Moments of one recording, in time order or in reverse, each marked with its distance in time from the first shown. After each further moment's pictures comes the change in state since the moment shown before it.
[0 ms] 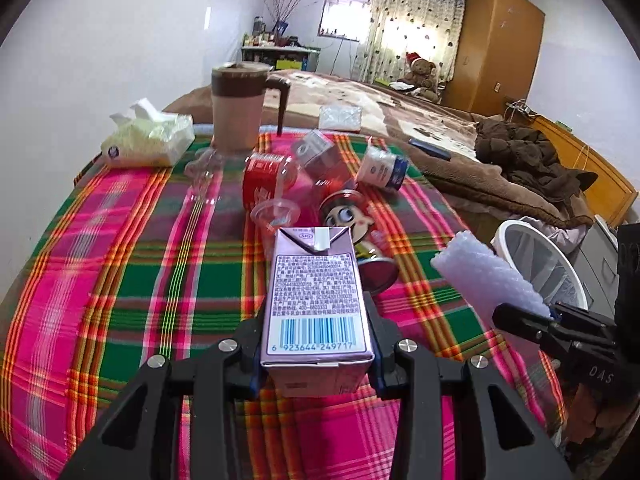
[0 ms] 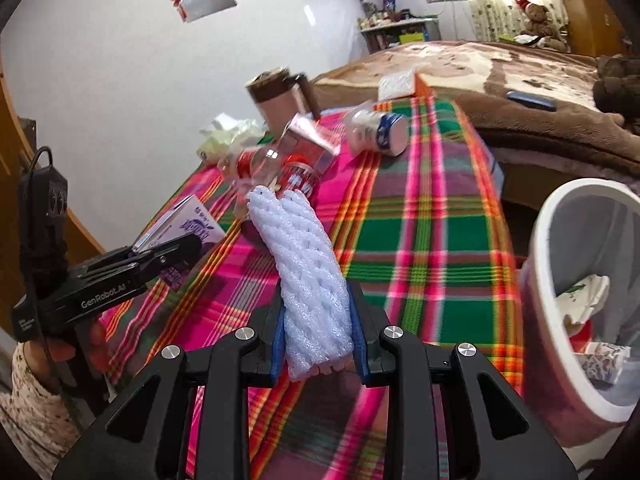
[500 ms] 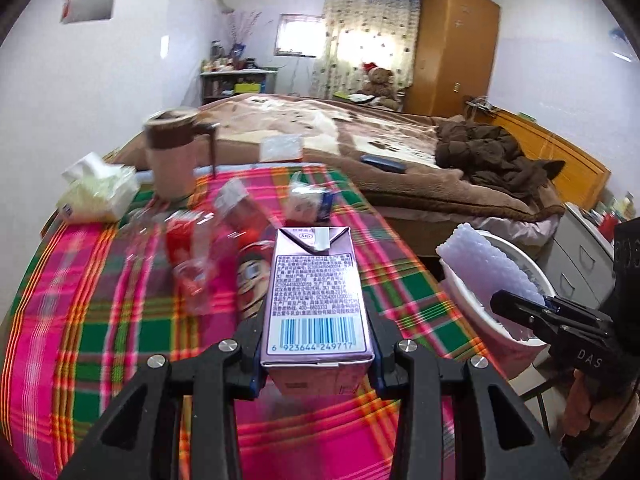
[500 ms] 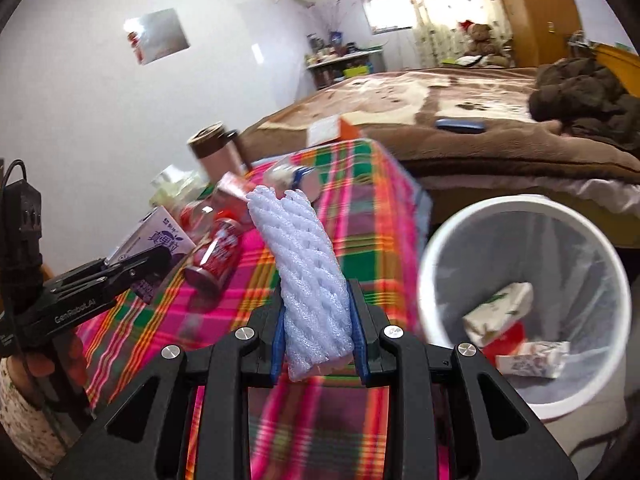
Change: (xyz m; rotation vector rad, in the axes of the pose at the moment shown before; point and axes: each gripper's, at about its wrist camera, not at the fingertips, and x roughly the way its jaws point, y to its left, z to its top) left arm 0.002 -0.064 0.028 0.112 -0.063 -0.097; right arm -0.052 -0.044 0.004 0.087 -0.140 -0.181
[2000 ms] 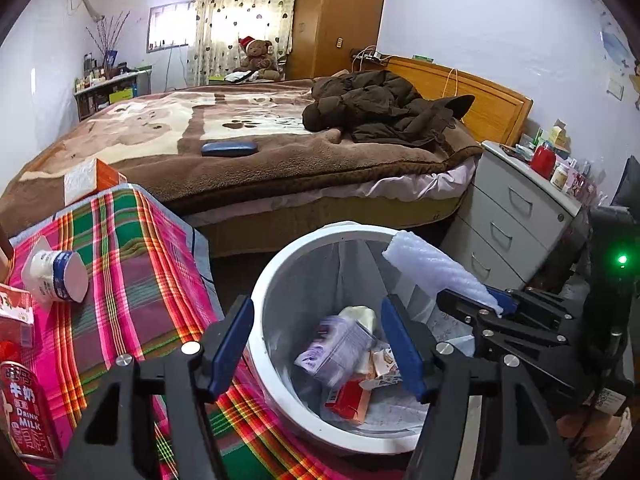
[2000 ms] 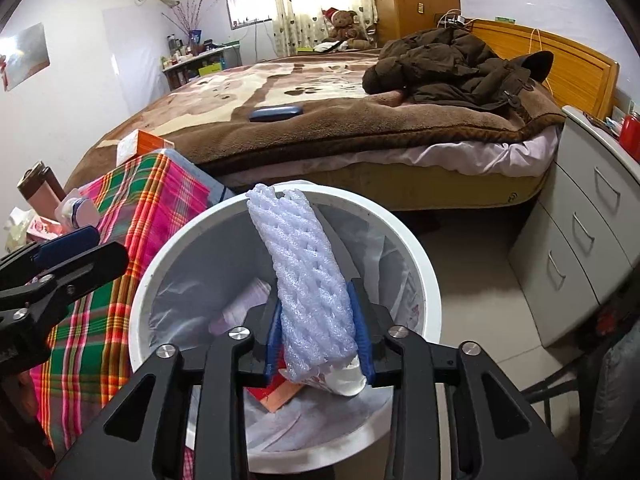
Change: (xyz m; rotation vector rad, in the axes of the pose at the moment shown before) left arm 0.107 -0.189 0.036 0.230 0.097 -0.296; right arm -0.017 -0.131 0.008 0.151 0.039 -0.463
